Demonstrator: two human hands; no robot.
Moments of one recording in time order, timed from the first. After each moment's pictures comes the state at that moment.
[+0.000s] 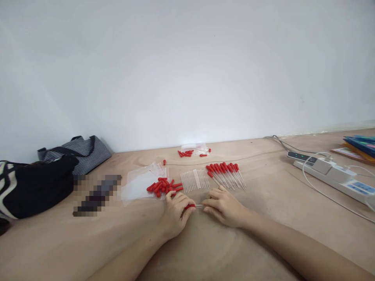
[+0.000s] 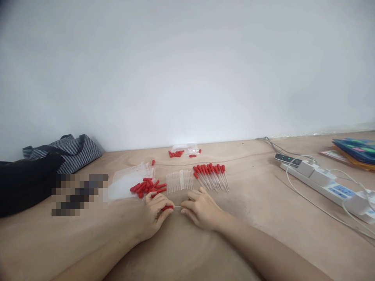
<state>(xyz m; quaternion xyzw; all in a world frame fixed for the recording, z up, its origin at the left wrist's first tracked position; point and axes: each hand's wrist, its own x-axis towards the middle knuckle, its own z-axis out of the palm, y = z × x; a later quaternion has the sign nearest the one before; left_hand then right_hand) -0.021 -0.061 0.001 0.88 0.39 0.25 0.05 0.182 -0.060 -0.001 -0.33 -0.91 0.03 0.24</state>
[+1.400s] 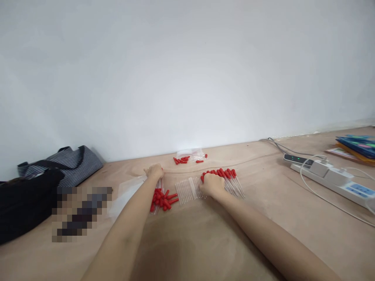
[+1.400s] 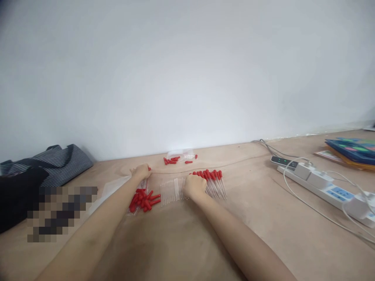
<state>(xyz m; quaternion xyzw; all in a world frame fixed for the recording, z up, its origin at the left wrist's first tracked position) -0.067 0.138 0.033 0.64 0.77 0.00 -0.05 0.149 0.030 0.022 -0.74 -0.66 0.08 0.12</state>
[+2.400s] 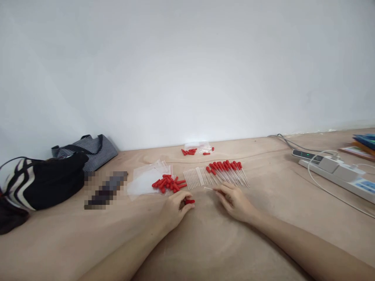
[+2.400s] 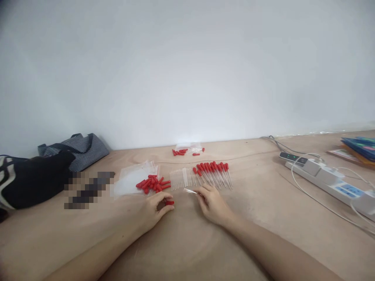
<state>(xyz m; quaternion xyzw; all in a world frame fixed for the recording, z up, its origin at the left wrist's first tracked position) -0.036 -0.057 -0.006 0.84 0.43 0.30 0.12 0.195 -0.062 -0.013 -0.42 -0.82 0.12 0.37</state>
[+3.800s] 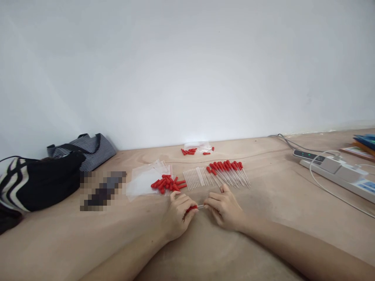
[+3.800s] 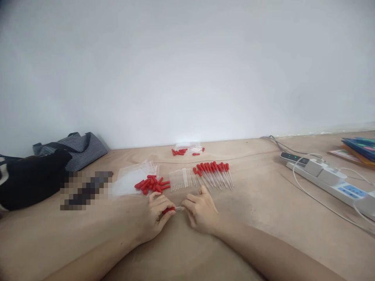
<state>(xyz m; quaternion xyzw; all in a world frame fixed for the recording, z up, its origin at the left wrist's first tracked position) -0.028 -0.069 -0.005 0.89 0.36 0.28 0.04 0.163 -0.067 -0.012 -0.33 -0.88 -0.05 0.33</state>
